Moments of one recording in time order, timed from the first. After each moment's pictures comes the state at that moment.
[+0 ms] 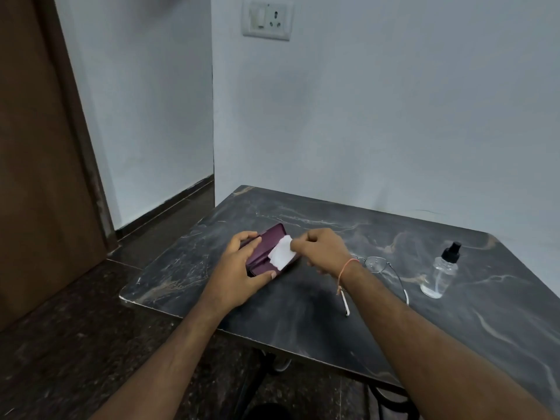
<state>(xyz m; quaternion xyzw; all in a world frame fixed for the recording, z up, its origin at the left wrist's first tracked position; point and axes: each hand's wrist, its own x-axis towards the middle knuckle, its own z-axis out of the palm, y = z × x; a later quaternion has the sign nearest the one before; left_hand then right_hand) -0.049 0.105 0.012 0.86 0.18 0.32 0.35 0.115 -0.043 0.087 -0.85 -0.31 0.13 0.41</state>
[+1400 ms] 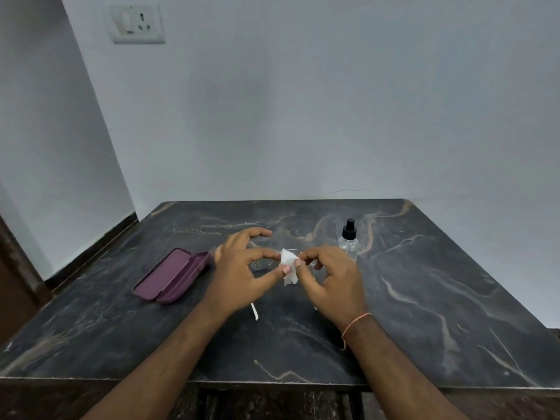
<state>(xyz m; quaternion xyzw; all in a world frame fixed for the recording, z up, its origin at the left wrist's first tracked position) 0.077 -0.031 0.050 0.90 0.01 0.34 0.28 0.172 -0.231 0.031 -0.76 -0.38 -0.26 0.46</state>
